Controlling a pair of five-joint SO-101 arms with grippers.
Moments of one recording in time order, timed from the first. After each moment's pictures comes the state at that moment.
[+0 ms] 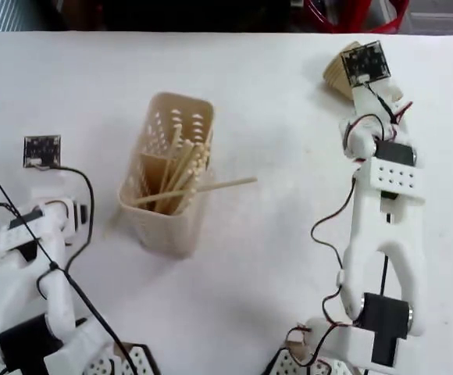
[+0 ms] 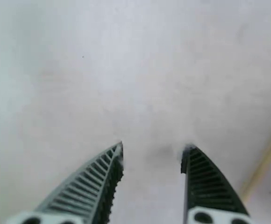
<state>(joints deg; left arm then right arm) -31.4 -17.2 60.6 28.6 -18.2 10.9 -8.8 20.3 38.4 30.3</state>
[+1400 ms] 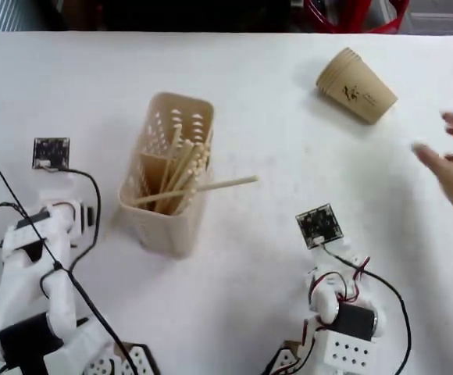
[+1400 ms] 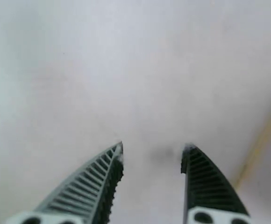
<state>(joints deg) -29.5 -16.8 62.2 27.0 -18.2 12.6 -100.2 96.5 70.6 37.2</state>
